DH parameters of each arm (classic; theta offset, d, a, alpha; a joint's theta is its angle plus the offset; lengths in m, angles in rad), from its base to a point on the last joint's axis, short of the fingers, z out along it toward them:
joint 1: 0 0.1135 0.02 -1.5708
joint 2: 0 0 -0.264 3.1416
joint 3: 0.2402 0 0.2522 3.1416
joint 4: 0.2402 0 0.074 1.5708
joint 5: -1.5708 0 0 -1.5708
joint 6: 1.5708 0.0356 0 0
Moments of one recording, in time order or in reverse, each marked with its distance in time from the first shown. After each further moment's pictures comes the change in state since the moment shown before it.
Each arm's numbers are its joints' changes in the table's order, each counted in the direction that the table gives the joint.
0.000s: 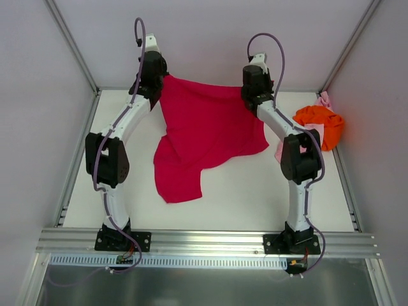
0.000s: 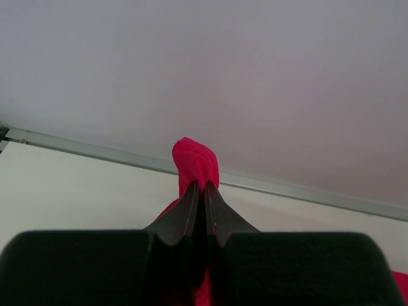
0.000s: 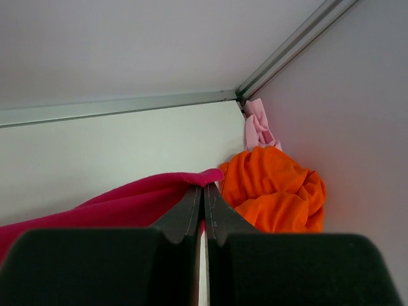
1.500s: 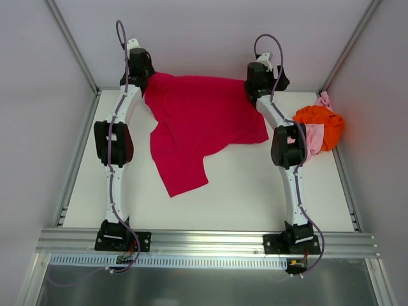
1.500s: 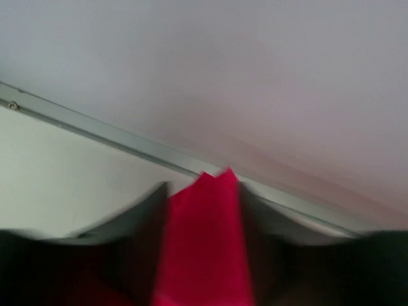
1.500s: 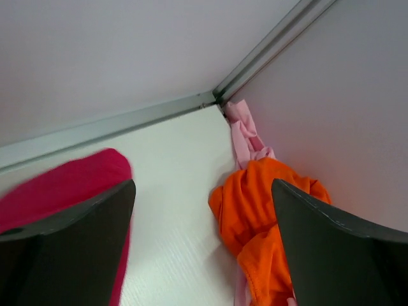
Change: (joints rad) left arm 0.198 0.408 0.457 0.239 -0.130 -0.167; right arm -0.097 0.401 0.426 -0.039 -0.114 -0.101
